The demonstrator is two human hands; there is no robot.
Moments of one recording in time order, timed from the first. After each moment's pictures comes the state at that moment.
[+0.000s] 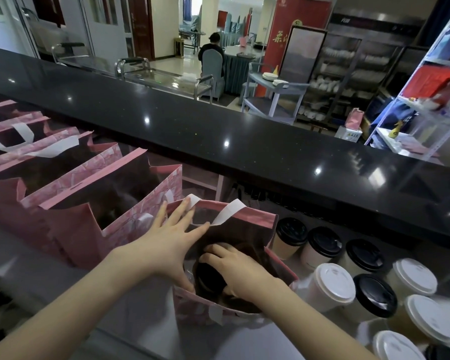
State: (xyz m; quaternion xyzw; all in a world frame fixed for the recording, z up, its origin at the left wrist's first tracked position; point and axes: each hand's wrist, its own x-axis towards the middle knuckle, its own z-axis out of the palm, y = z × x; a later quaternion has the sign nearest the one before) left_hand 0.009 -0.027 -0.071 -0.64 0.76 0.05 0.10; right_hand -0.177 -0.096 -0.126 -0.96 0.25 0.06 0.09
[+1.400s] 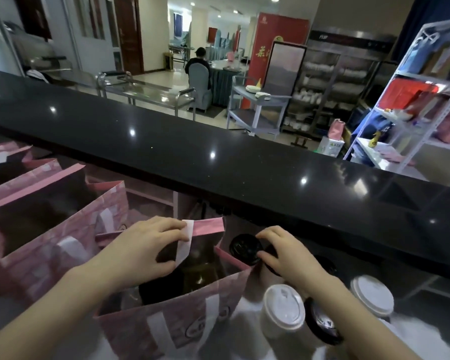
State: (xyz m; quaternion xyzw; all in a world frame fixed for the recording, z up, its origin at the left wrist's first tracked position) left_hand -0.064 -0.076 -0.047 -0.61 0.78 0.02 -0.15; right_hand -0.362 -0.218 -0.089 -0.90 0.42 -0.12 0.10
